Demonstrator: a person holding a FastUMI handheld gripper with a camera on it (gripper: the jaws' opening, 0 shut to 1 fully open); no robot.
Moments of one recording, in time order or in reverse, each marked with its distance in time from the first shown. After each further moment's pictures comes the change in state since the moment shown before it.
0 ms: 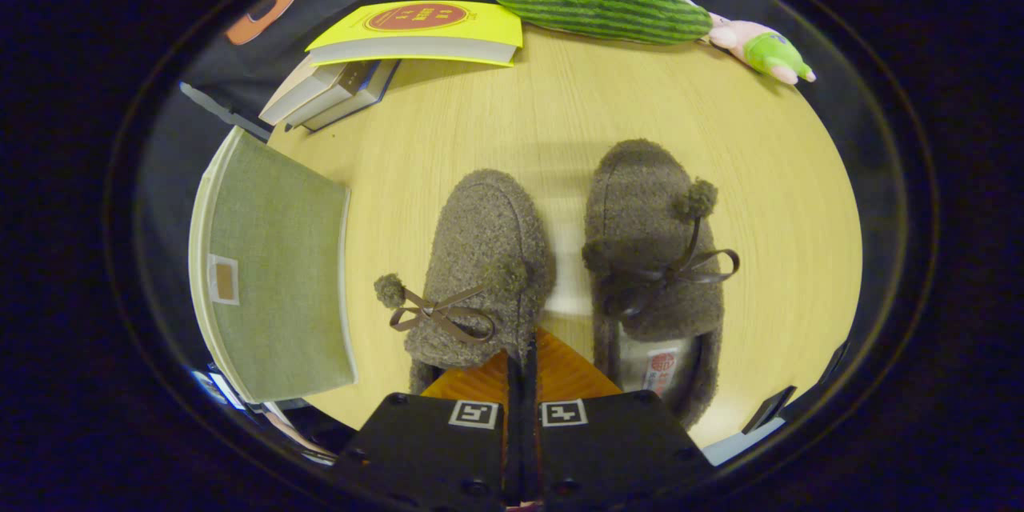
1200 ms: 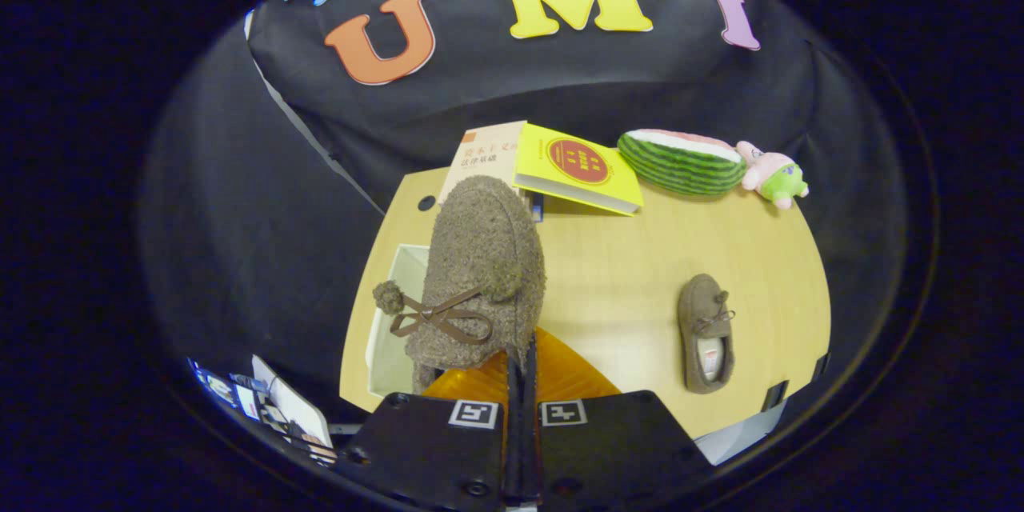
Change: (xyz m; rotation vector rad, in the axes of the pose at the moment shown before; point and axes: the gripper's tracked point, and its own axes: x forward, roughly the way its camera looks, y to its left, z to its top) arm -0.178 0.234 0.038 -0.081 -0.380 0.109
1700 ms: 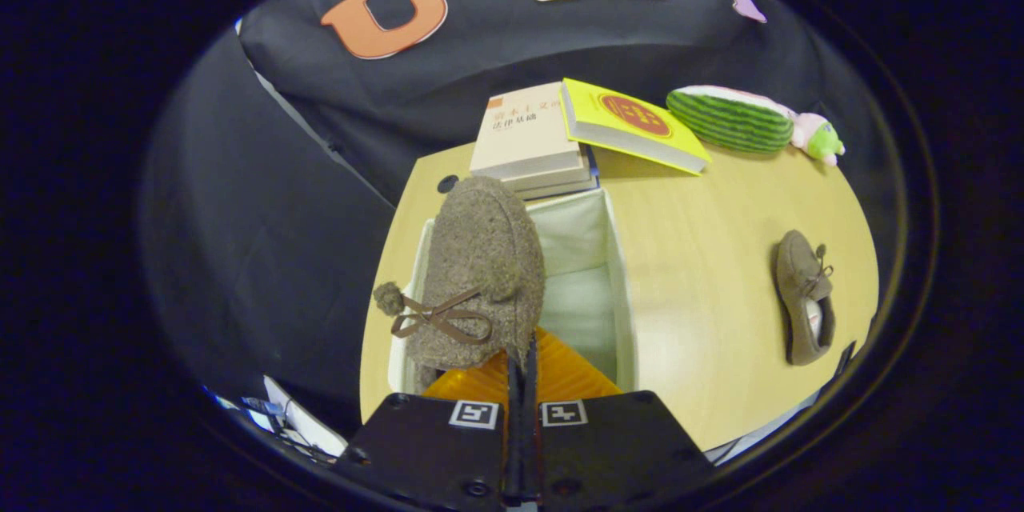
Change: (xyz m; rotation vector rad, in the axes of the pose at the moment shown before) arm 0.123 0.068 -0.060 0.073 0.053 0.008
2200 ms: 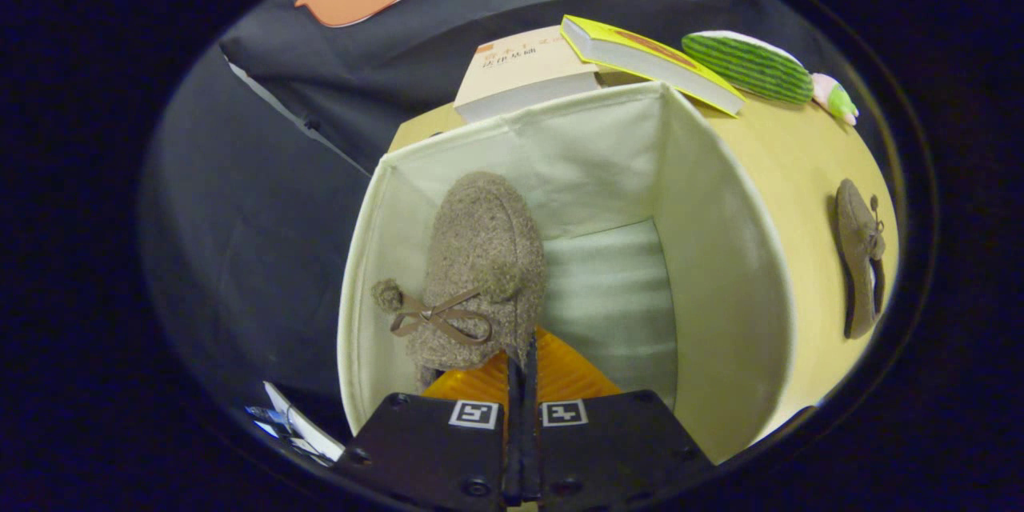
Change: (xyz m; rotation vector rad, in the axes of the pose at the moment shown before) arm 0.084 0.014 -0.040 0.018 0.084 0.011
